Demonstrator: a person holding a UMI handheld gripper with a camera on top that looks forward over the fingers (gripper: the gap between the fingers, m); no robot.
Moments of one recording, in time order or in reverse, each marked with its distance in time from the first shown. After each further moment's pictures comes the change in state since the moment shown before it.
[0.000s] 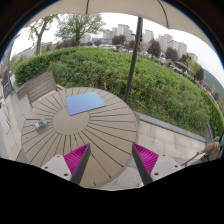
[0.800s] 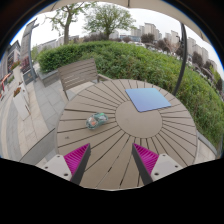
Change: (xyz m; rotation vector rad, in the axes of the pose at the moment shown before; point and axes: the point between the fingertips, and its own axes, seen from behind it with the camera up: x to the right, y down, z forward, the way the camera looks) arm -0.319 0.025 0.042 -0.039 -0.288 -0.135
